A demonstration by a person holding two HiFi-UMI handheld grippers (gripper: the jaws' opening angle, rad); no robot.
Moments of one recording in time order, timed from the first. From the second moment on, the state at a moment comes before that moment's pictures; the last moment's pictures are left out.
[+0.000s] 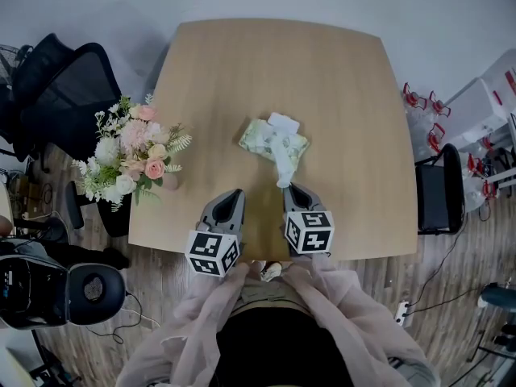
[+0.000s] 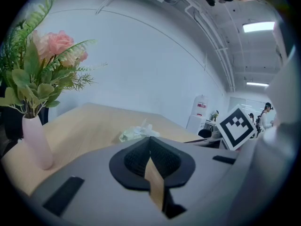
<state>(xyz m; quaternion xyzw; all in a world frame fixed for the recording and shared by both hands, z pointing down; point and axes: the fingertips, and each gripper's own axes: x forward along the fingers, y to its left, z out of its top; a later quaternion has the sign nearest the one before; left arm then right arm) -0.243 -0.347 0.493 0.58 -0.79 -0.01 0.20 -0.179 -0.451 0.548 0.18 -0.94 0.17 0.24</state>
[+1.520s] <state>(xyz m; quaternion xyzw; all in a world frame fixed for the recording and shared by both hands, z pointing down) -0.180 -0.332 0.490 0.62 -0.76 0.01 0.20 -0.080 -0.450 0.531 0.24 -0.93 0.18 0.21</state>
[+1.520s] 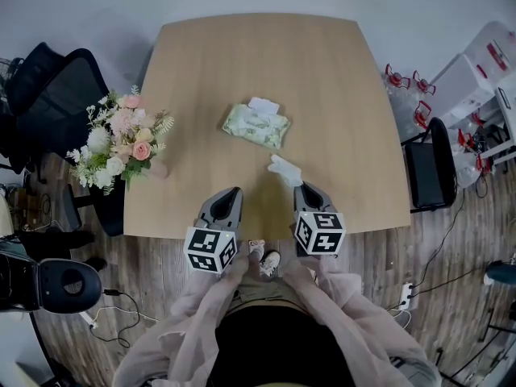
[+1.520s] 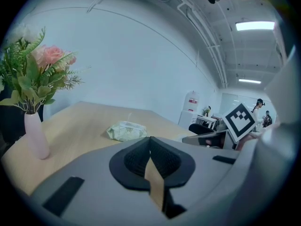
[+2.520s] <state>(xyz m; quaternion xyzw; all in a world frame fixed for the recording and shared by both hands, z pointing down) -0.168 -0.334 0.484 0.63 -0.75 0.04 0.19 -0.046 -0.451 0.485 0.23 -0.95 0.11 0.20</state>
